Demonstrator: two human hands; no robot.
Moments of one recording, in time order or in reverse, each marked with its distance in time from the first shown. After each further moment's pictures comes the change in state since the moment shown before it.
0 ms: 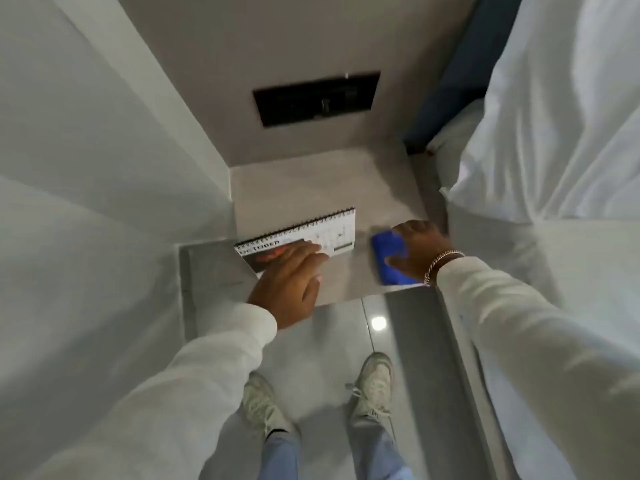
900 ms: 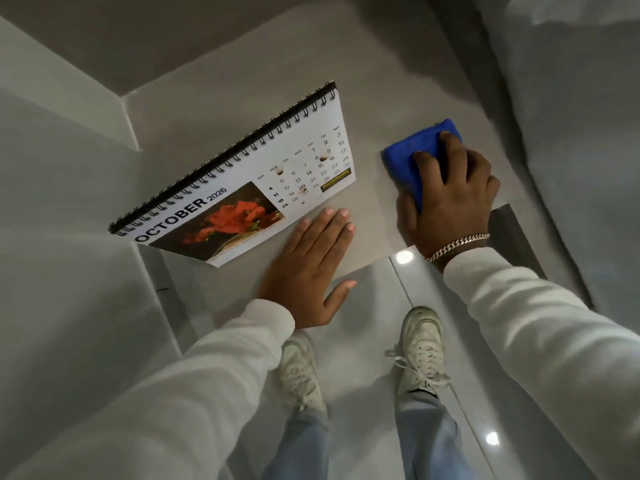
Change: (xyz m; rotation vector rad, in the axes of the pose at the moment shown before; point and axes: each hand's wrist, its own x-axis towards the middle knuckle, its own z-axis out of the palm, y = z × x) left_hand 0.005 -0.092 0.180 0.324 -0.248 0.302; right_hand 0.065 0.019 0.168 0.016 0.737 0.207
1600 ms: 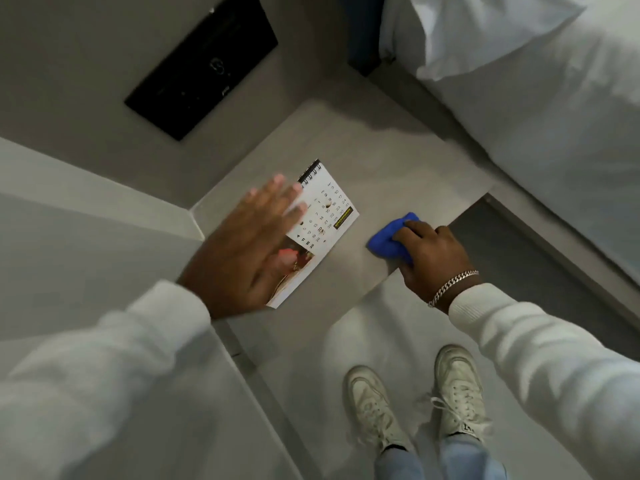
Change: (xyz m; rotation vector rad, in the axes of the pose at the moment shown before) left_hand 0.004 -0.053 -0.214 0.089 -0.024 0.346; right_hand -0.062 -0.037 -0.047 0.260 -0.277 0.064
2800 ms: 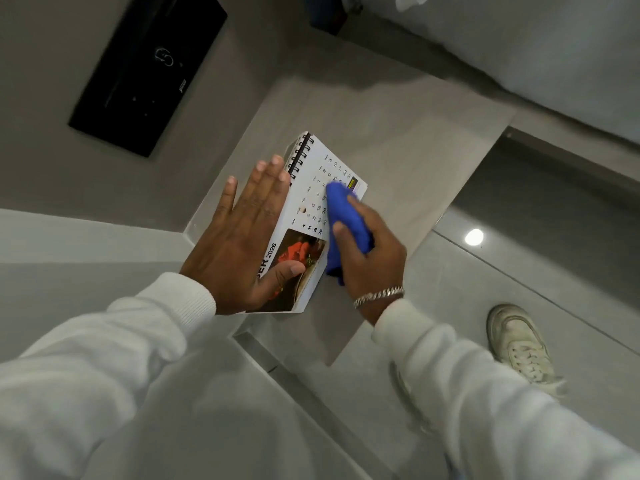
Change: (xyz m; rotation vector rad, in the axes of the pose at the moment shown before) left_hand 0.007 -0.056 0.030 0.140 -0.198 0.049; right_hand 0.012 -0.141 0.048 1.232 0.558 0.529
